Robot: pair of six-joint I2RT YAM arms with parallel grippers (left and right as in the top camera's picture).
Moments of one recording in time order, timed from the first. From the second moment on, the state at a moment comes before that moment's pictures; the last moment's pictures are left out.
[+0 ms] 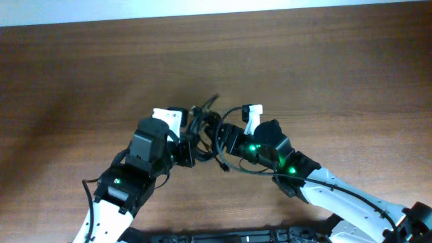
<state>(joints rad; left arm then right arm) -0.45 0.97 0.77 -0.53 0.22 -0.42 0.68 1.30 0.54 0.37 -0.26 1.14</state>
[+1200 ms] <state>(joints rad) -0.45 0.97 0.77 -0.51 0.29 -1.75 0.69 1.33 0.53 0.32 -0.16 0.65</state>
